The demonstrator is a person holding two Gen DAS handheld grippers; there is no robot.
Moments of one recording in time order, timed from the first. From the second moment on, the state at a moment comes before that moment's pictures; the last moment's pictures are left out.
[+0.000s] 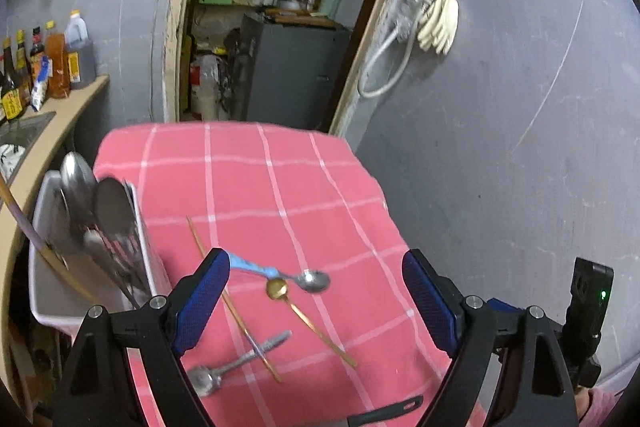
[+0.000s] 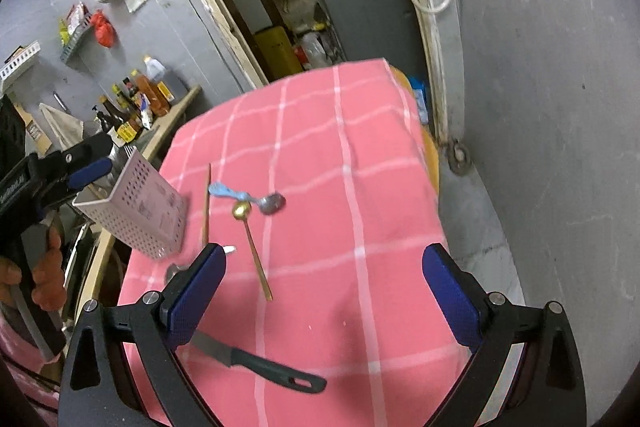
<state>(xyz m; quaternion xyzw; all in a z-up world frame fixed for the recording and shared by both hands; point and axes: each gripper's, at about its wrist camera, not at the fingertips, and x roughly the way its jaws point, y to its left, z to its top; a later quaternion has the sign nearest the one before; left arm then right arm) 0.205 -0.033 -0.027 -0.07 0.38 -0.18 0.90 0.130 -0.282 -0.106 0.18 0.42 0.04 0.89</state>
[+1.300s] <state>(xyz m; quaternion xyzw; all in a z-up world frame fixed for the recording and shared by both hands) 0.182 0.056 -0.176 -0.19 0.46 -0.04 0.87 0.314 -0.167 -0.174 -0.01 0.51 0.29 0.81</state>
